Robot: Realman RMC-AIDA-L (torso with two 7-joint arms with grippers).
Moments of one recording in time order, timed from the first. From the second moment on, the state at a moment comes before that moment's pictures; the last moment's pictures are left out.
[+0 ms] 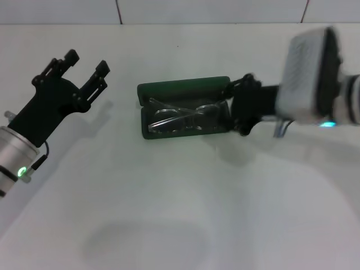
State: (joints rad) left arm -0.40 -2.09 1.13 0.14 0.75 1.37 -0.57; right arm 0.44 2.02 -1.71 -1.19 -1.86 -0.82 1.60
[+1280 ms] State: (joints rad) left arm -0.79 -2.09 1.15 0.31 1.42 0.79 -1.22; right arm 0.51 1.97 -0.89 -0.59 -1.76 -1.54 1.28
